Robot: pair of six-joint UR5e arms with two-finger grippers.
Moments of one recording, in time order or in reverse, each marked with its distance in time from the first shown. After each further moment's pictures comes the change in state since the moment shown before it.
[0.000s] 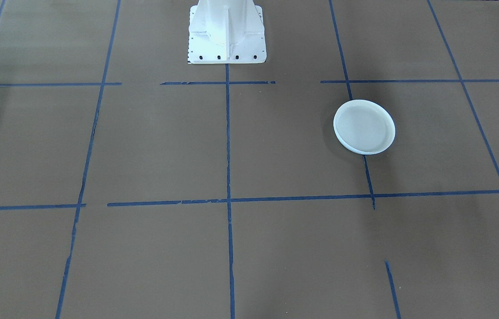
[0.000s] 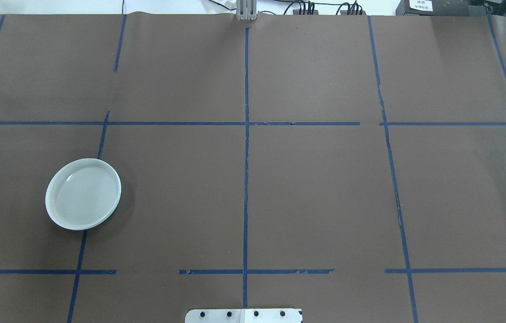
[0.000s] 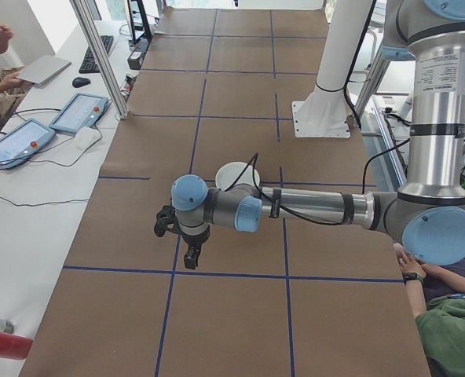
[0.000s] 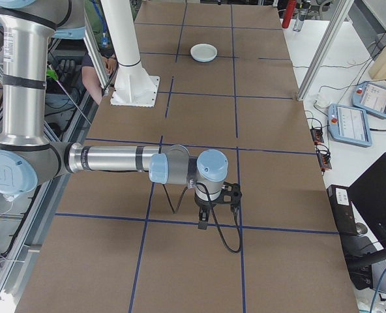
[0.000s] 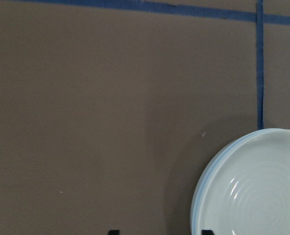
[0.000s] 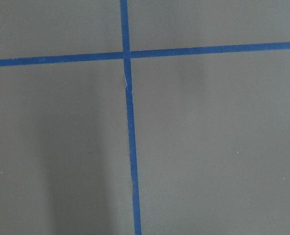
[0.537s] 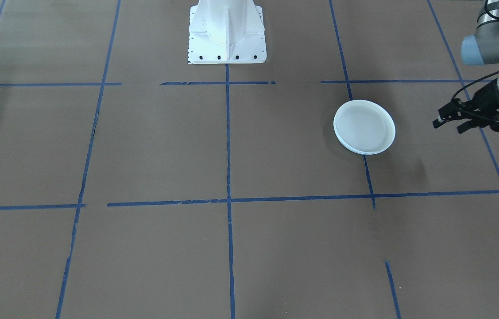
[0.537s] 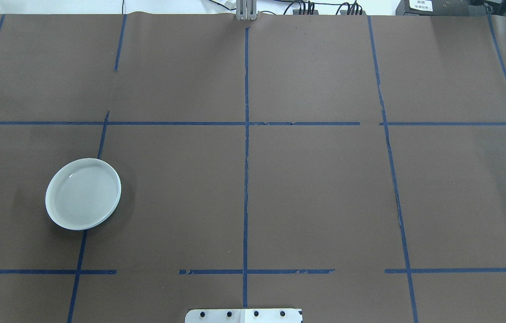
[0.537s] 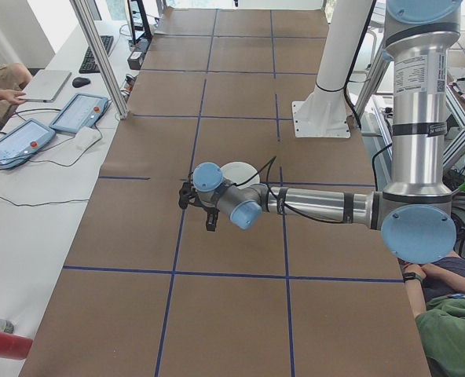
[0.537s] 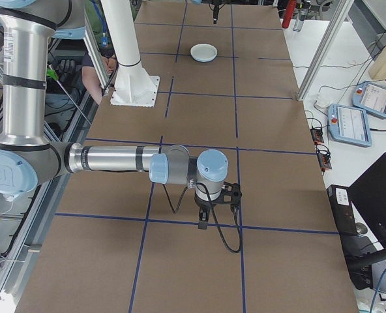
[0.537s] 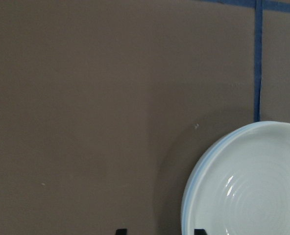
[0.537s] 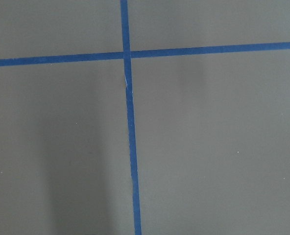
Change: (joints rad) left arm 0.267 0.045 0.007 -0.408 -0.106 -0.474; right arm 0.000 0.000 0.000 0.000 0.000 0.000
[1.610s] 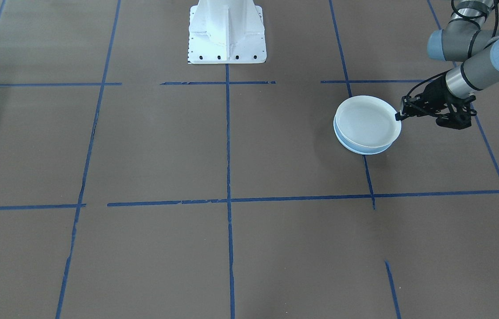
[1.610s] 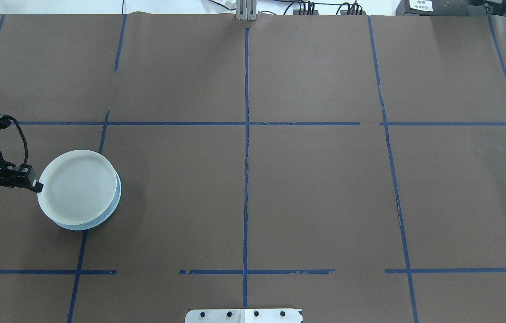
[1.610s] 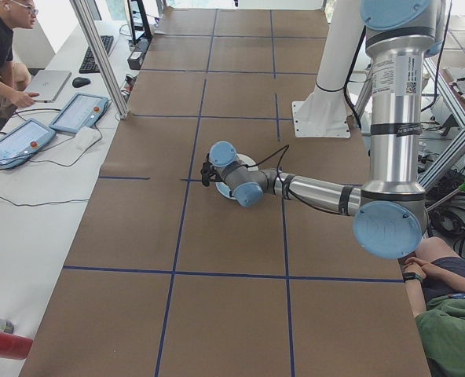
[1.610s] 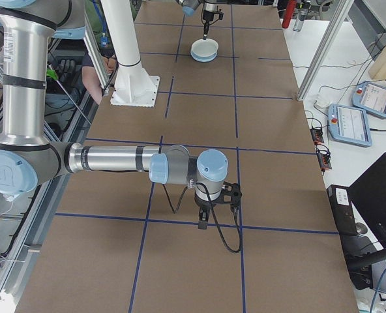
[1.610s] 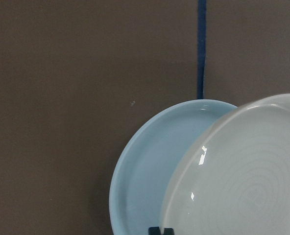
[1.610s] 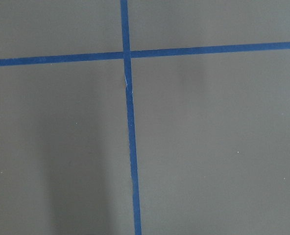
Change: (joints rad) left arm 0.319 -0.014 -0.035 -0.250 -0.007 -0.521; right arm 0.000 0.000 0.000 0.000 0.000 0.000
